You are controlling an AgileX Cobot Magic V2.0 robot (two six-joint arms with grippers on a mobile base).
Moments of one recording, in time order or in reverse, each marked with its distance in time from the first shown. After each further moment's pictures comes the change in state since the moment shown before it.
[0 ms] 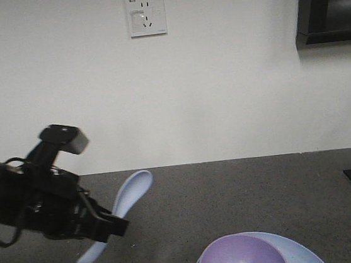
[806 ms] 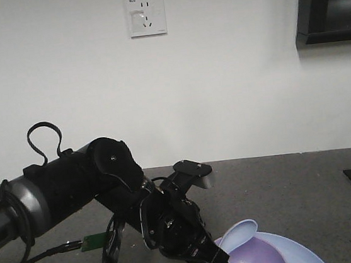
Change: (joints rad) left arm -0.253 0.404 -0.296 0.026 0.081 -0.067; right arm 0.000 0.000 0.000 0.000 0.000 0.000
